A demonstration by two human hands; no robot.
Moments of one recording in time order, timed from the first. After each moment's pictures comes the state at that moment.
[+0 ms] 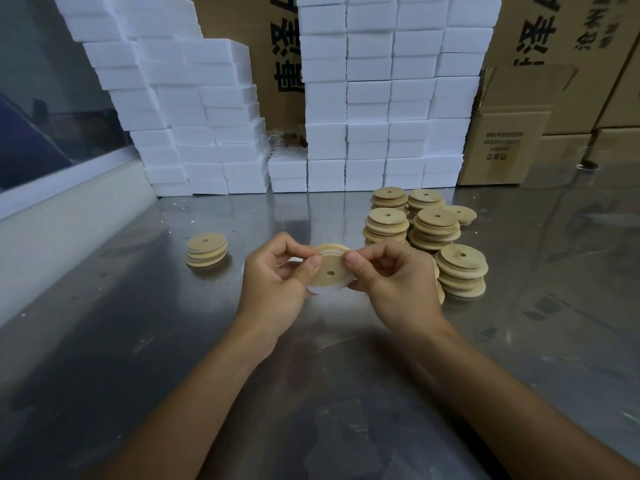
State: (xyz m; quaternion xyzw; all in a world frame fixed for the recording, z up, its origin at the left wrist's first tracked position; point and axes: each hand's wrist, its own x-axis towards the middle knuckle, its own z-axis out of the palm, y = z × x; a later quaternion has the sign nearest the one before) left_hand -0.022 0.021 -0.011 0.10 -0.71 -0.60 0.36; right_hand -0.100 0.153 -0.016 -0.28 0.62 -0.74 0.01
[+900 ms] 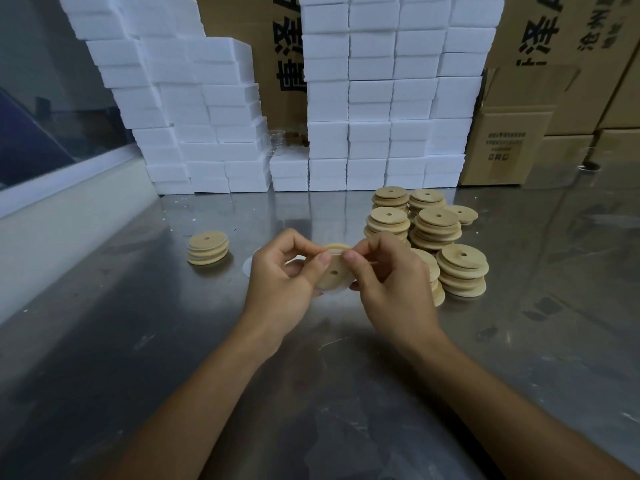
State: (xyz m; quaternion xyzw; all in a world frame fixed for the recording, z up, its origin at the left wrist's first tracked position) left_hand -0.019 0.029 -0.005 0.10 -0.71 -0.61 0.33; right_hand -0.095 0.153 -0.019 -0.34 0.69 -0.62 -0.12
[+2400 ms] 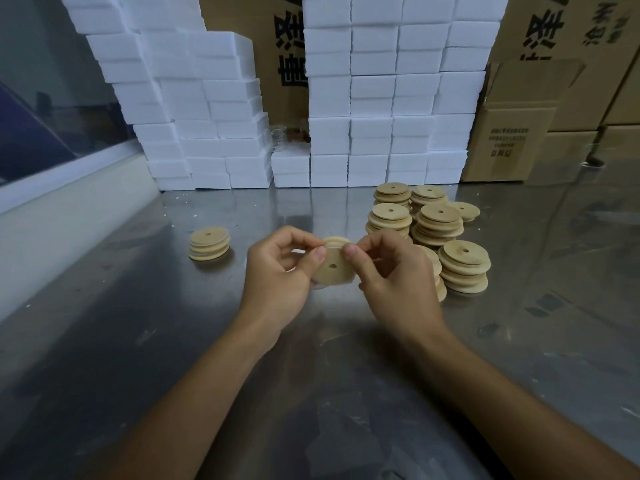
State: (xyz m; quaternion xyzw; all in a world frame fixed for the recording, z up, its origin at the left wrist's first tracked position) left_hand -0.022 0.025 -0.006 0.11 -0.71 -0.60 0.35; right_hand -0.097 0.156 -0.016 -0.33 0.71 -0.61 -0.11
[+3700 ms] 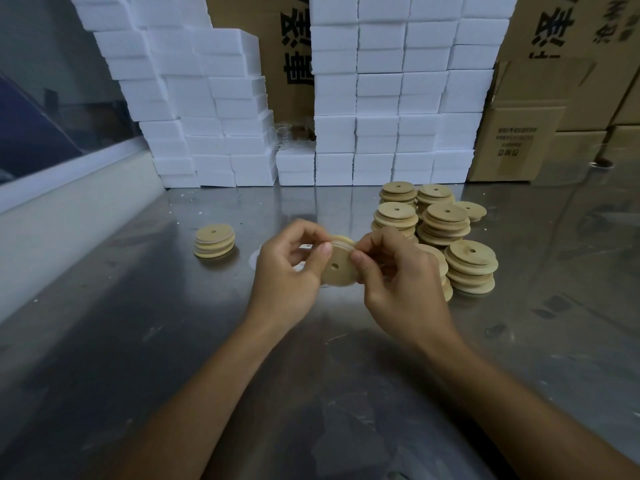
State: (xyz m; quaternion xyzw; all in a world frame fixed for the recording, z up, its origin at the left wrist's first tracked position) left_hand -0.019 0.027 -0.002 0.08 -0.76 -0.53 0.37; right_hand -0.093 0.158 -0.016 -0.41 0.70 -0.56 -0.18
